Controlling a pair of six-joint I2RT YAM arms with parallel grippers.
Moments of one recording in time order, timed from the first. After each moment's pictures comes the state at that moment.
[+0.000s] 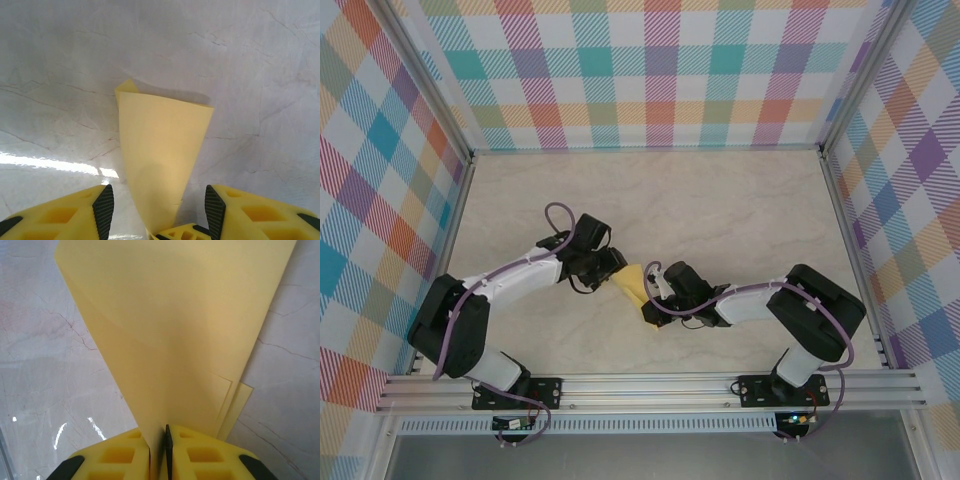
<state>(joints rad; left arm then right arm) -0.57 1.50 0.91 -0.49 0.15 -1.12 0.89 1.63 0.57 0.24 -0.34 0.53</state>
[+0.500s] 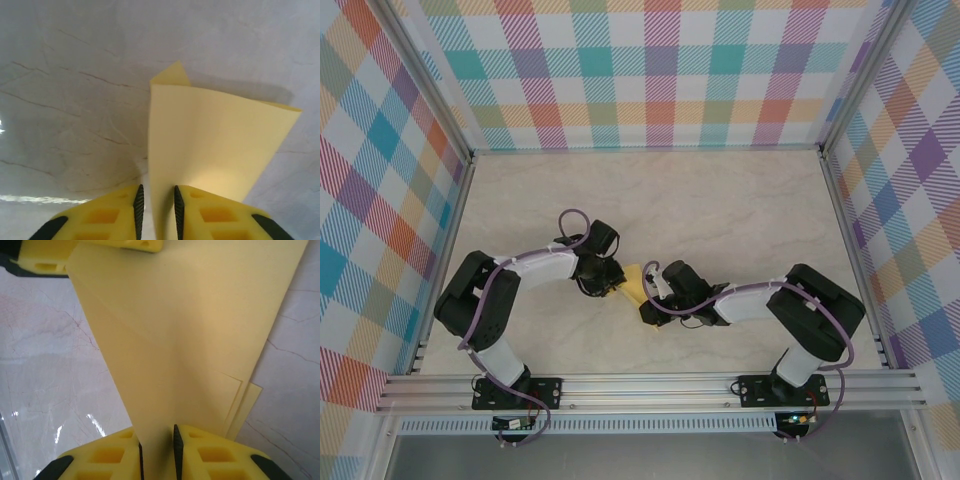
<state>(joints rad) -0.57 1.68 0.94 -0.49 0.22 -1.12 0.89 1.62 0.58 0.21 -0.35 0.51</state>
